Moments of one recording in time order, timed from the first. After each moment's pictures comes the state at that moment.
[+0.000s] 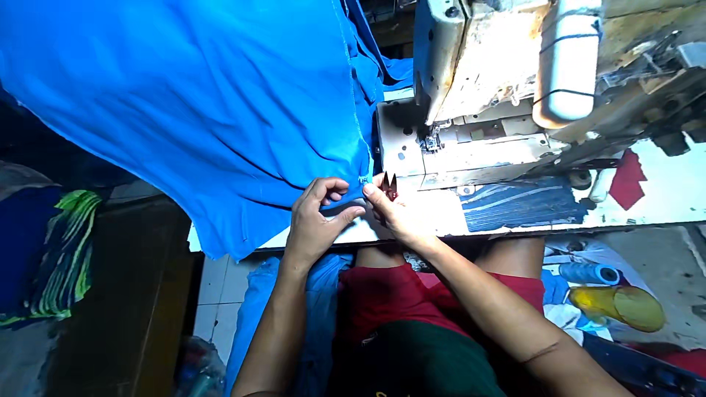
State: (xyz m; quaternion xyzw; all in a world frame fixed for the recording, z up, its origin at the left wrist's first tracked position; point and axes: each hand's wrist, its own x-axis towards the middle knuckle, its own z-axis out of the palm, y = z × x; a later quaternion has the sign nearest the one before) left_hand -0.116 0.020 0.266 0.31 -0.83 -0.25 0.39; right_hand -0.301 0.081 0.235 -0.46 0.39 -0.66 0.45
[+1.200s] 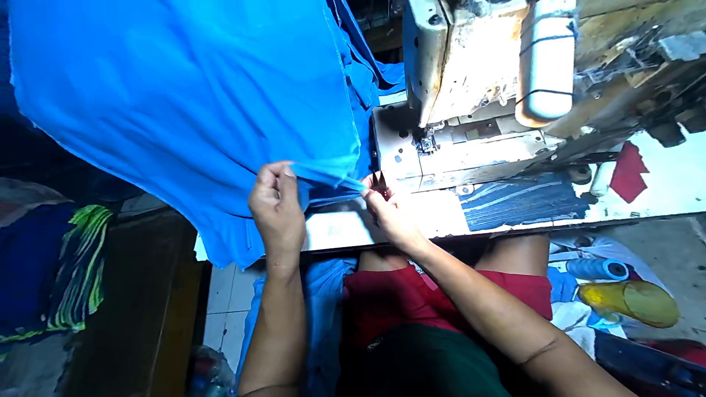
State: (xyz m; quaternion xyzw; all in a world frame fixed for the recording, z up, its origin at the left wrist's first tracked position) left_hand -0.113 0.010 0.307 0.39 -0.72 -0.24 0.52; right_hand -0.288 0.079 0.247 -0.42 0.44 -0.67 0.42
